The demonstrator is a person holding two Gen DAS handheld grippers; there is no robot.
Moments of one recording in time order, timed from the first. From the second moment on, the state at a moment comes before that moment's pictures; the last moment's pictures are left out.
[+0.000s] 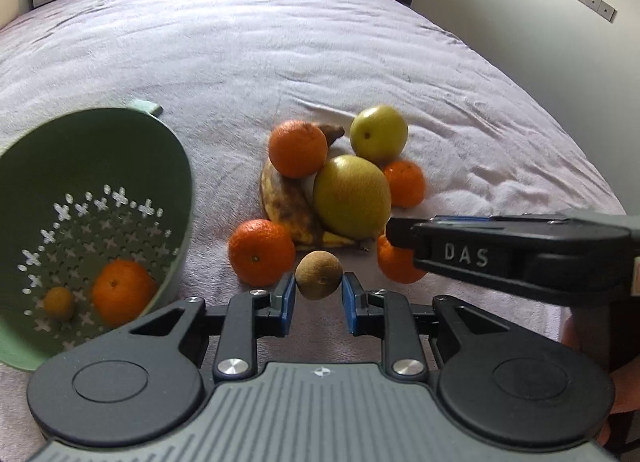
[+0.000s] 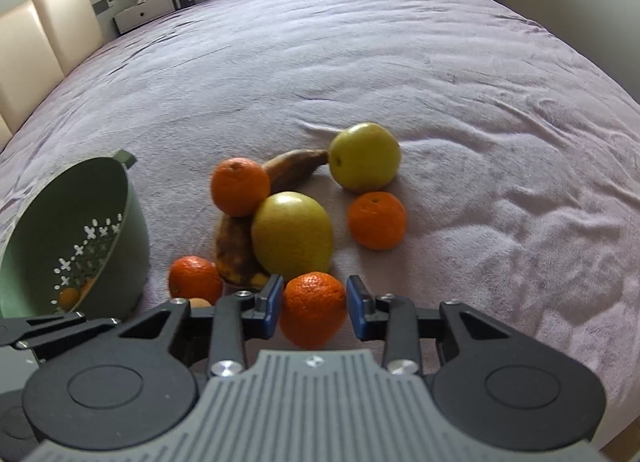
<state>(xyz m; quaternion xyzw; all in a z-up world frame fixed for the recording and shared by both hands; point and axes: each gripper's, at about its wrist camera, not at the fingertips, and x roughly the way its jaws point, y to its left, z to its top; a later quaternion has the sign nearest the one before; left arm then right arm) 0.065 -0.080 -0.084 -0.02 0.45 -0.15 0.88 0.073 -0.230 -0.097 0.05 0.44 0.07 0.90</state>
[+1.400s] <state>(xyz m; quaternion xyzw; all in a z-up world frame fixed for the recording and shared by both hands) 0.081 0.076 -0.041 -0.07 0.48 0.00 0.87 0.060 -0.082 -0.045 -0.08 0.37 0.26 0.89</state>
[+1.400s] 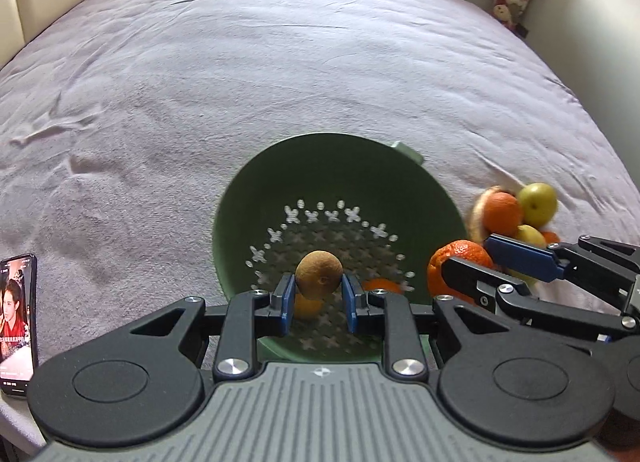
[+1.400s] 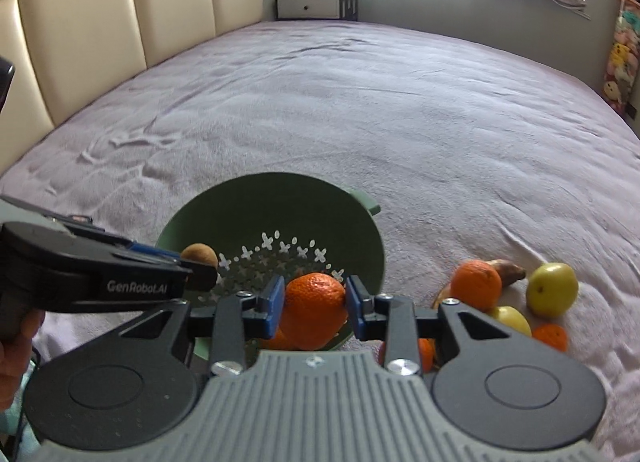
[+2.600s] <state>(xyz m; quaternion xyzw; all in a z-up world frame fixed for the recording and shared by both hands) 0.119 0.070 -0.088 0.00 0.50 0.03 0.87 0.110 -0.045 -0.106 -0.15 0.40 0.26 0.86</state>
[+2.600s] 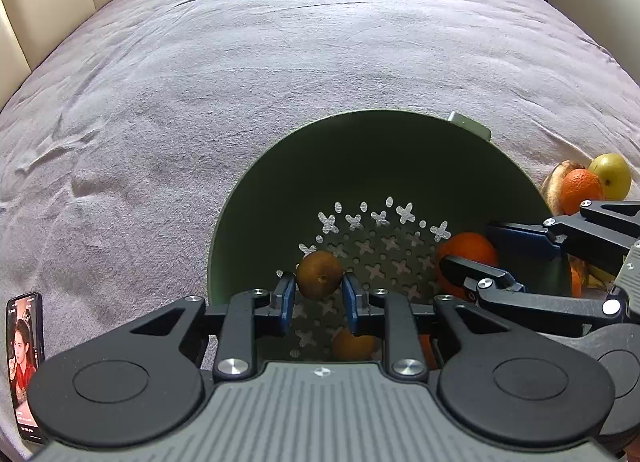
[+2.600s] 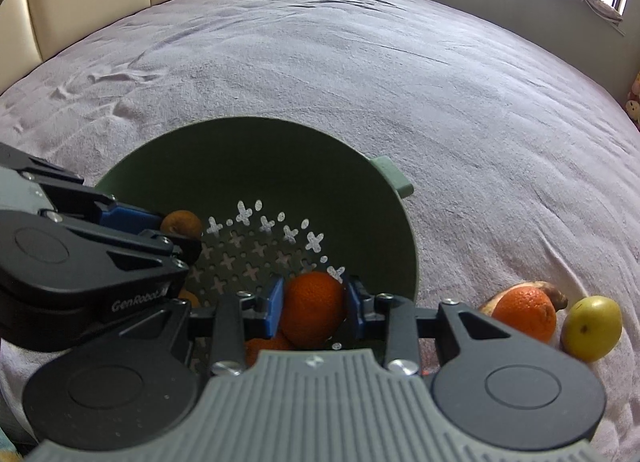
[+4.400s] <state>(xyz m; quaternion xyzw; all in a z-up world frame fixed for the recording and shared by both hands) 0.070 -0.006 -0.022 -0.02 0.41 -0.08 0.91 0.035 -0.163 -0.047 -0.12 0.37 0.12 0.91</state>
